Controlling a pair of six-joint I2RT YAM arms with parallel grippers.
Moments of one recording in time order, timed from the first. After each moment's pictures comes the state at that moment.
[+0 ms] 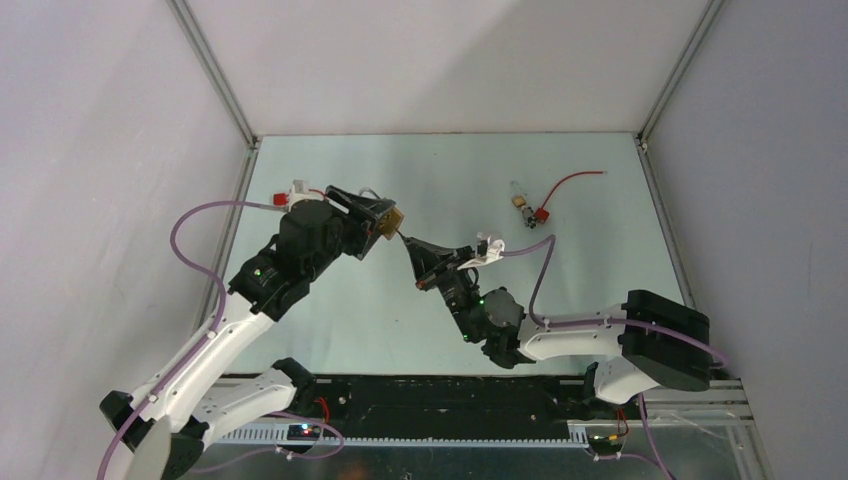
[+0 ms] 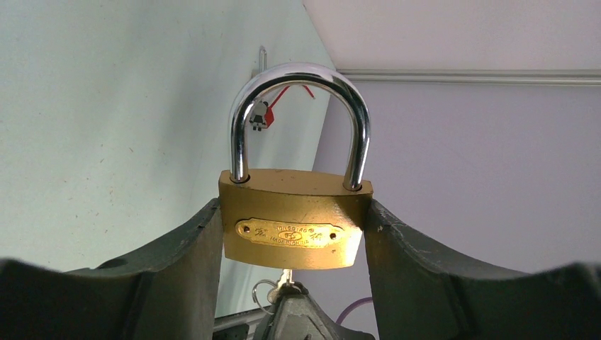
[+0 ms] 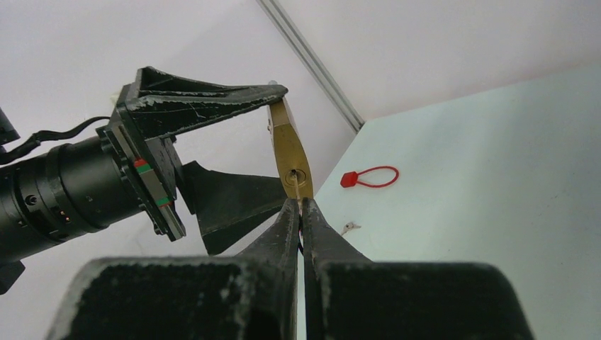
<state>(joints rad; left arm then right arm) -0.63 0.91 1.01 -0.48 -0.19 -1.41 1.27 1.47 0.67 1.24 0.73 0.41</state>
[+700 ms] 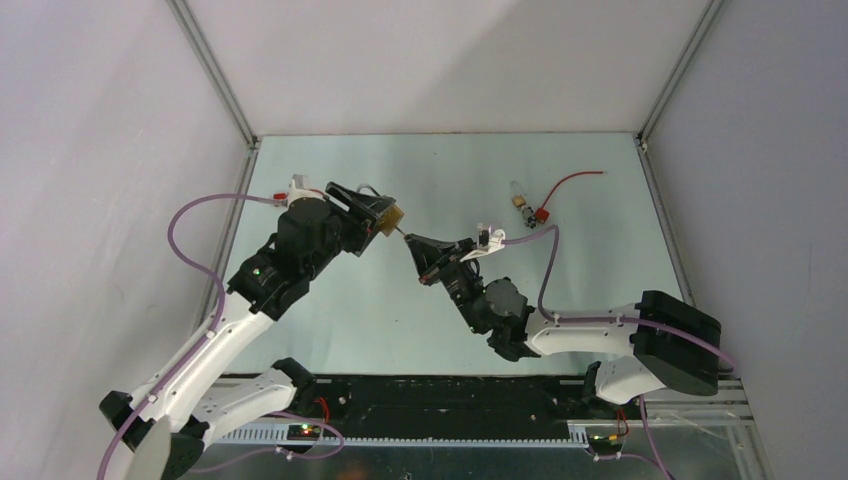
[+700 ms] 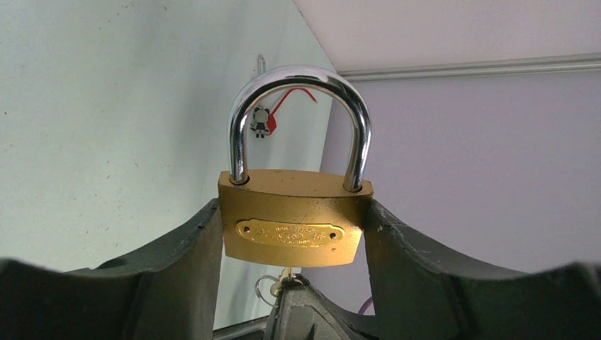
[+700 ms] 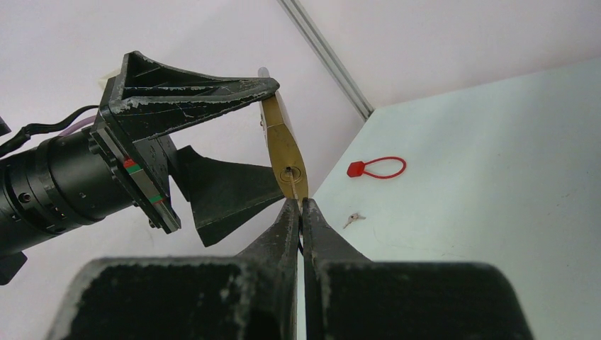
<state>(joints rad) -0.63 0.92 1.02 -0.46 -0.21 -1.33 1.21 1.42 0.67 1.12 0.61 0.49</state>
